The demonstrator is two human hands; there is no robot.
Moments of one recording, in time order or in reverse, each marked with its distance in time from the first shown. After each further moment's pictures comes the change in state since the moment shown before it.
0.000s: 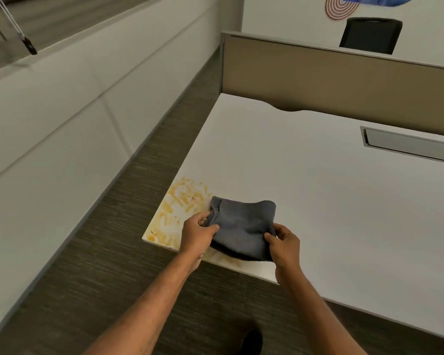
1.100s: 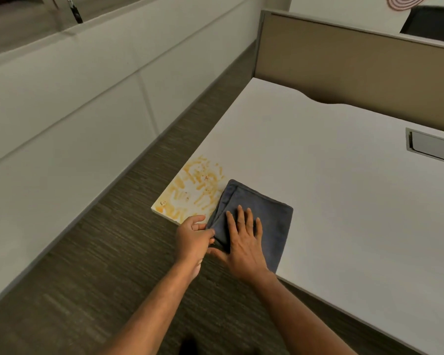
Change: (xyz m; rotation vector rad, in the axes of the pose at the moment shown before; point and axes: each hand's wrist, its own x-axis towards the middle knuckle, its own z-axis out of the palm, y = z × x) left_hand -0.039 -0.056 0.007 -0.228 0.265 -0.132; right_hand -0.002 0.070 0.053 -1.309 -0.422 -0.831
